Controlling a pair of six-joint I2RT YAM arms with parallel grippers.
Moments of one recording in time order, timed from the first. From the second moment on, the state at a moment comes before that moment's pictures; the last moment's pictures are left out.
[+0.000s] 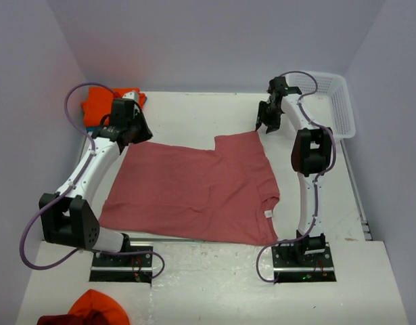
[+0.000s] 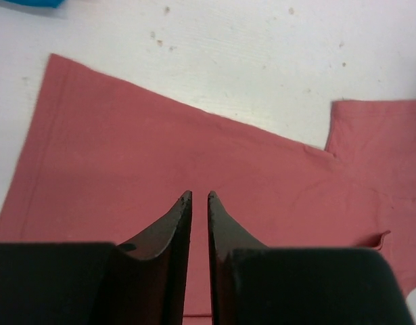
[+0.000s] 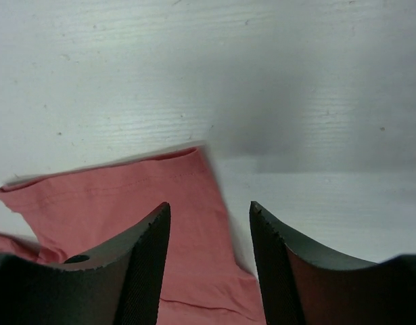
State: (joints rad) left arm -0.15 1.41 1.22 -0.55 0.00 -0.43; right arm 0.12 2.42 2.19 -0.99 -0.11 0.32
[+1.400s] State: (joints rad) left arm -0.53 2.52 2.19 -0.43 0.41 -0.28; right arm 0.17 1.40 1.46 -0.72 -0.21 0.38
